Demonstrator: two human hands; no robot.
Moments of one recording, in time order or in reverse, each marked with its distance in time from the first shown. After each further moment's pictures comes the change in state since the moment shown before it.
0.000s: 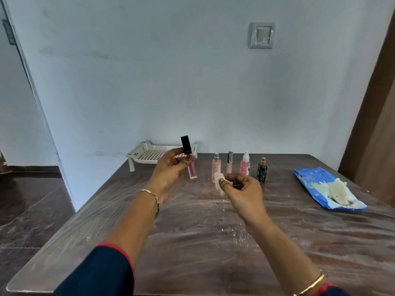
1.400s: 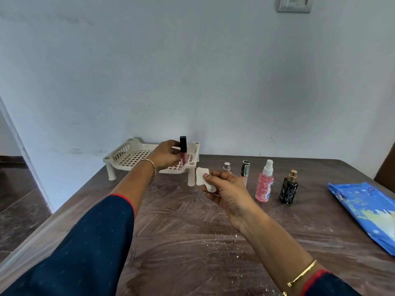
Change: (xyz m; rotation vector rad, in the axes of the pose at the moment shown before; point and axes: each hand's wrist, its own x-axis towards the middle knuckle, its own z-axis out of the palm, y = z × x) left_hand 0.213 -0.069 -0.032 0.580 -0.122 -0.120; right_hand 0.149 0.060 0.067 0.389 -0.241 0.319
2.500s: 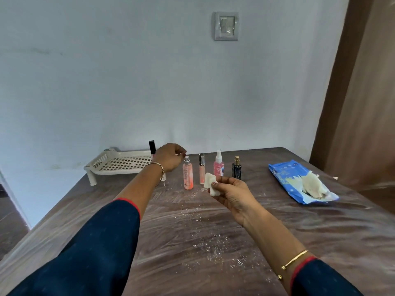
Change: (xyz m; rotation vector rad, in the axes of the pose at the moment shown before) left_hand -0.080 0.083 0.074 0.481 0.039 0.237; right_hand -0.106 -0.027 -0.077 0.104 0.217 0.015
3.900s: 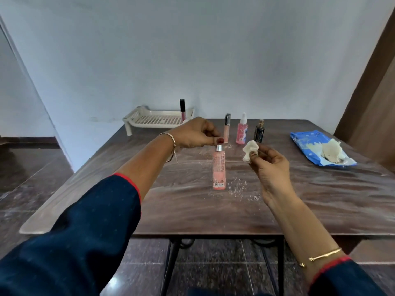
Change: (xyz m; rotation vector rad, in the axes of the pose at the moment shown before) left_hand -0.125 0.018 -0.036 -0.235 -0.349 0.166; right_hand -0.087 0.025 -0.005 0.028 0.150 -0.320
